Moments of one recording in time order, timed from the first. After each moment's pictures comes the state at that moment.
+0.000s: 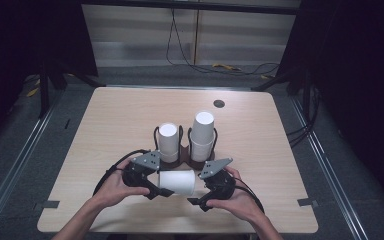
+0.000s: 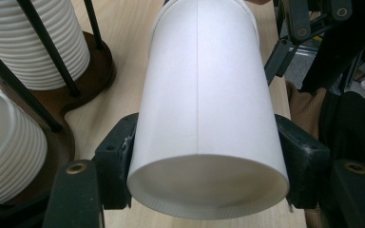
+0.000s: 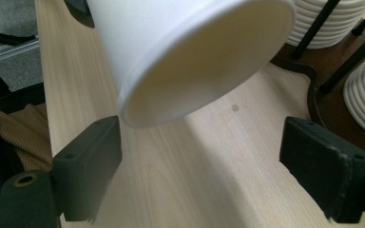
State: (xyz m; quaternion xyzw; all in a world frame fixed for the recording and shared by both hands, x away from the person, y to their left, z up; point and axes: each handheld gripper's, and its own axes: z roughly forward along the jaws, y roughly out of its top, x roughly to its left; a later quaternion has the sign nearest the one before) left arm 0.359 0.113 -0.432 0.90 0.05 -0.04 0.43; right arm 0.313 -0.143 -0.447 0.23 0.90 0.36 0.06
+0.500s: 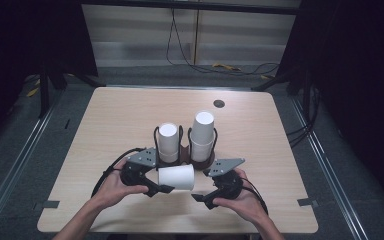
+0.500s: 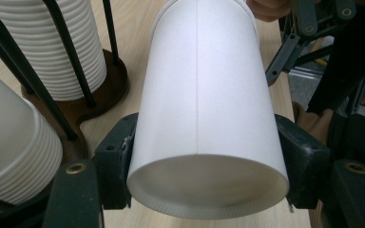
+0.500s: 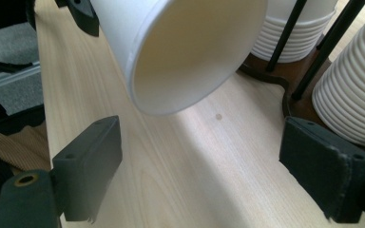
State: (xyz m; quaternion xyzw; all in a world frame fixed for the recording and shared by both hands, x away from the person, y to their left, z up) left arm 0.360 0.119 -0.434 0.88 0.07 -0.04 0.47; right arm 0.309 -0.160 -0.441 0.25 0.88 0.40 0.08
